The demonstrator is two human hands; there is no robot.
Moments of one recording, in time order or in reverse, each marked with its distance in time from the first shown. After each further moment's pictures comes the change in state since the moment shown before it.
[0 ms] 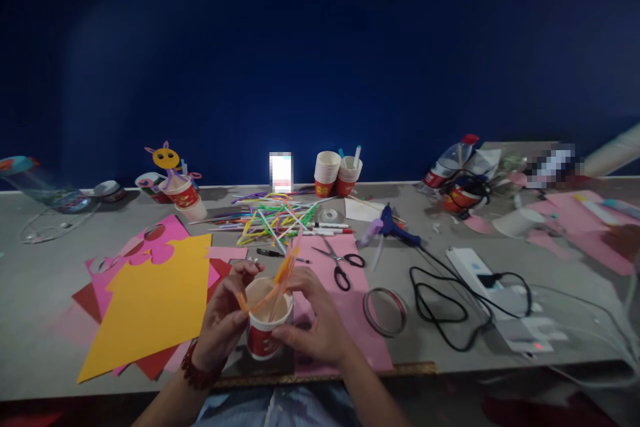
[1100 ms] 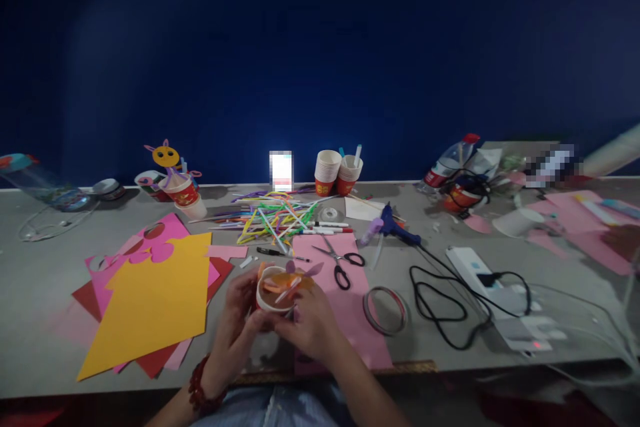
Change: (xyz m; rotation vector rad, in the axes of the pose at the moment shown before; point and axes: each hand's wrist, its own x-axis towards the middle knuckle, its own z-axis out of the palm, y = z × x) left_hand -0.022 -0.001 0.017 0.372 0.033 -0.060; right_hand 0.006 -0.002 0.011 -0.336 -0.019 -0.047
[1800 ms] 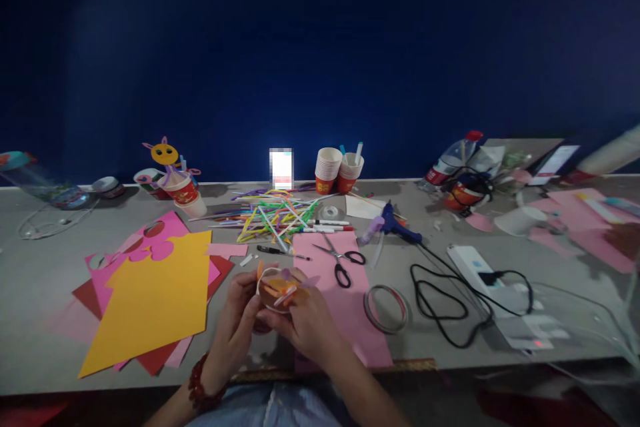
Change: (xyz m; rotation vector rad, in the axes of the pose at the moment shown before) left_hand 0.004 0.006 -0.001 0.047 0.046 -0.134; right_hand 0.004 -0.003 0.001 -0.078 -0.205 0.078
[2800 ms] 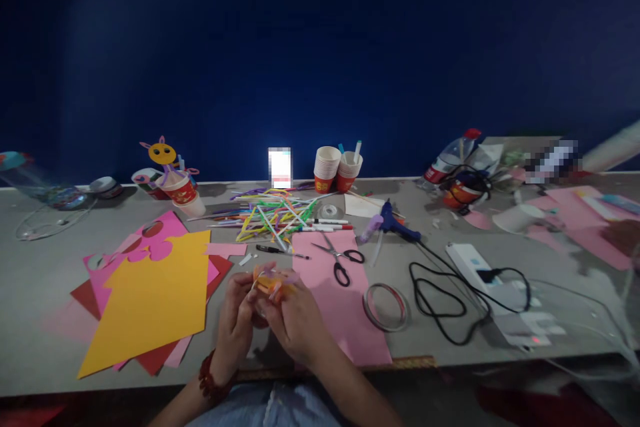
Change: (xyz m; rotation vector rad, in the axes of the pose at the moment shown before) left_hand 0.000 -0.013 0.007 0.000 0.136 -0.054; right_hand -0.001 -0.001 0.019 0.004 0.089 -0.026
